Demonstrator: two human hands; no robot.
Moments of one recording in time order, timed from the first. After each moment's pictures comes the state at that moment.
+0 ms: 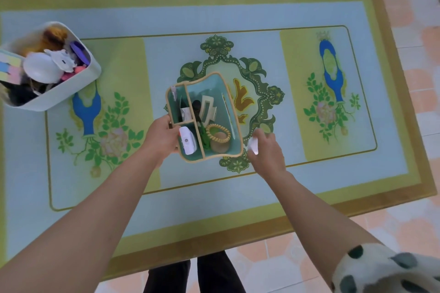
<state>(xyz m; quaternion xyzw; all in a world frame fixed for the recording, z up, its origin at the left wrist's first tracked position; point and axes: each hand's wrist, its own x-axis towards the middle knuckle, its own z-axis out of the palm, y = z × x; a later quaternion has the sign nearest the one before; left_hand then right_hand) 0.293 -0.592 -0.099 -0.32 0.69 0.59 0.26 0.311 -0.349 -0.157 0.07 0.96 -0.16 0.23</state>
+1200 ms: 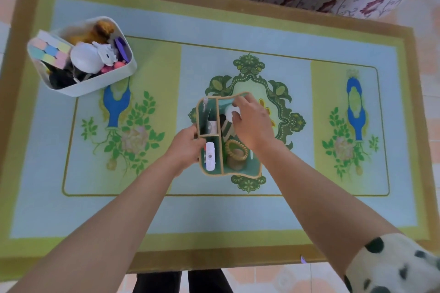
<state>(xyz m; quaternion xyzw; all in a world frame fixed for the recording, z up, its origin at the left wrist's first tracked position) 0.295 -0.601 -0.098 -0.30 0.66 0.63 0.28 0.208 -0.457 -0.109 -0.17 0.96 -0.16 0.13</state>
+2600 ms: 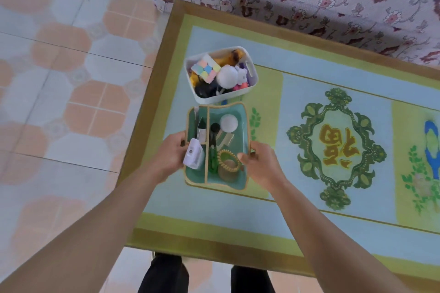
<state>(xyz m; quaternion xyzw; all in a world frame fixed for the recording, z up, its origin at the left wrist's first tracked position) 0.428 -0.889 -0.055 -0.33 0.70 0.60 0.22 0.353 -0.685 -0.082 0.00 0.87 -0.34 0.35</state>
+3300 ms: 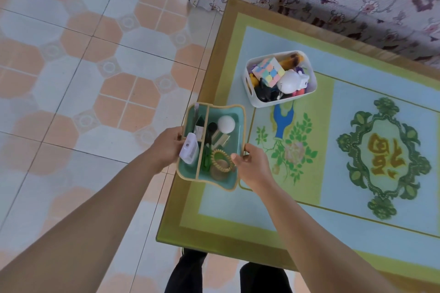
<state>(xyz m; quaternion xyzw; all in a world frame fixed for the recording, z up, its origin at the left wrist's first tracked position) 0.489 -1.051 -0.082 -0.33 0.70 0.59 0.22 0.425 -0.849 -0.109 0.05 0.87 -0.35 0.35</state>
